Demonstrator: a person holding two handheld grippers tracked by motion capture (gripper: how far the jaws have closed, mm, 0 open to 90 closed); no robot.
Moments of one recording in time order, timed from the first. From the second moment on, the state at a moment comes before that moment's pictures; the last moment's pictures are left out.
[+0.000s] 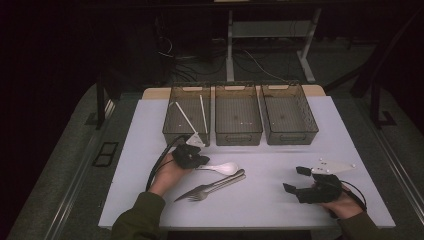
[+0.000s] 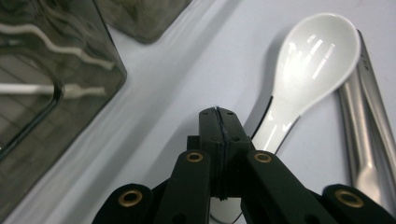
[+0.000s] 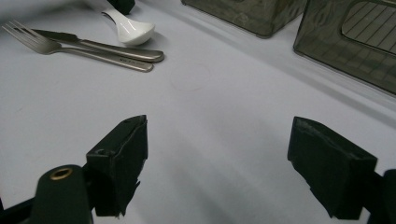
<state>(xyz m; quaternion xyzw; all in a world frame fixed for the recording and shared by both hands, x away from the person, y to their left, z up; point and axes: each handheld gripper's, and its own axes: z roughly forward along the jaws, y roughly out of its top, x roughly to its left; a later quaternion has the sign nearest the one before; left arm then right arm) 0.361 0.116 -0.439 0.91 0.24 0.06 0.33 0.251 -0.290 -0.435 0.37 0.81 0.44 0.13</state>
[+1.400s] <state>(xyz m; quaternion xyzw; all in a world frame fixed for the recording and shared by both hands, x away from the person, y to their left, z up) 0.348 0.092 -0.421 0.86 0.24 0.04 0.44 0.251 -0.289 -0.436 0.37 0.81 0.44 0.13</state>
